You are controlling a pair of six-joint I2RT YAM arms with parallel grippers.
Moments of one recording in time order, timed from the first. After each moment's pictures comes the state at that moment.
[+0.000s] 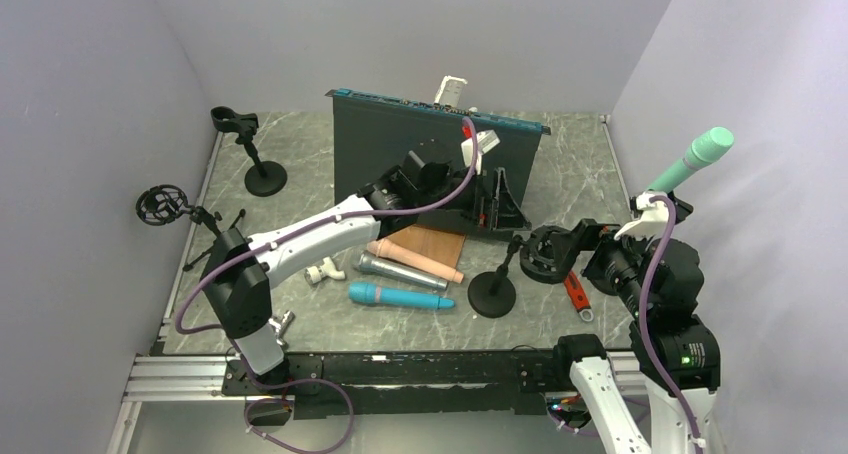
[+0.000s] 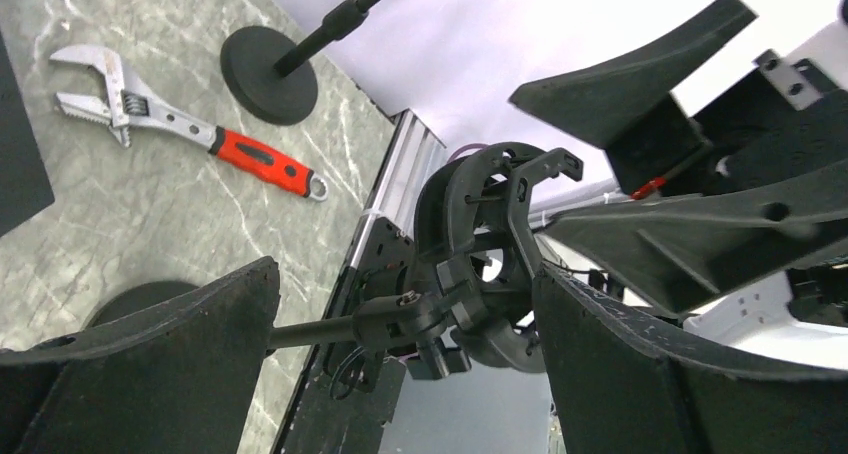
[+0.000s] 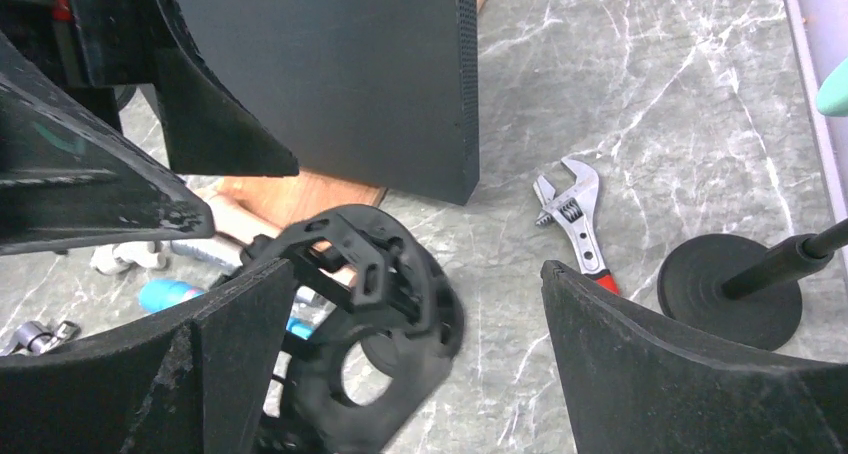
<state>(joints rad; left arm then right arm) -0.93 1.70 1.45 0.01 0.54 -0.75 0.07 0.47 1.09 -0.94 -0.12 0.23</state>
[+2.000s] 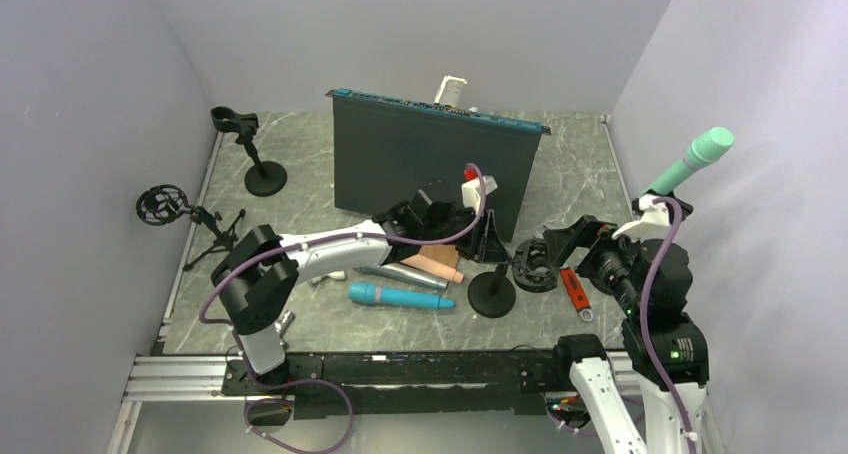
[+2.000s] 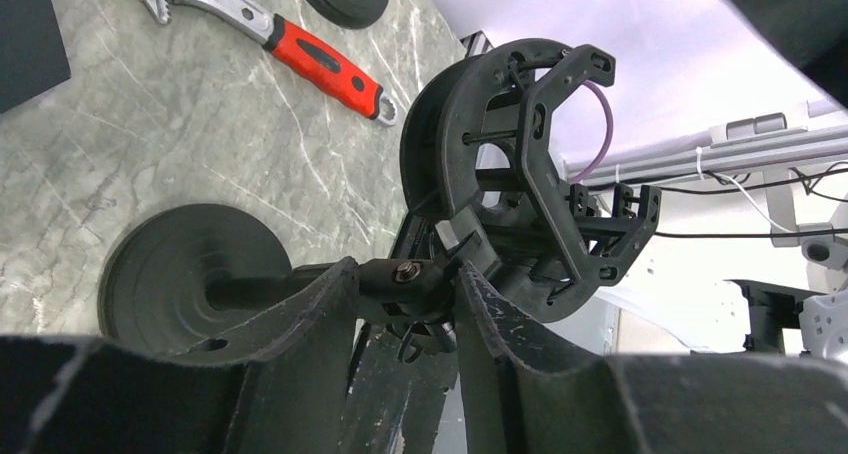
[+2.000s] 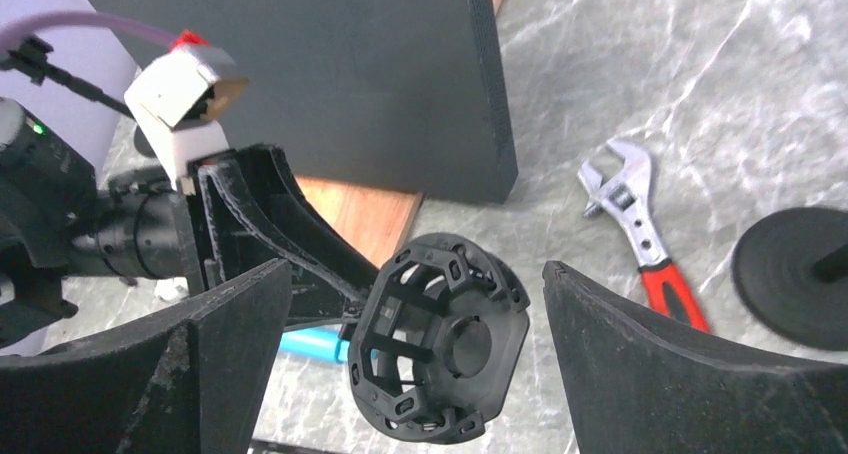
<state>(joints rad) -0.96 1.75 1.19 0.22 0.52 -0.72 0.07 0.44 1.02 -0.87 -0.12 0.38</state>
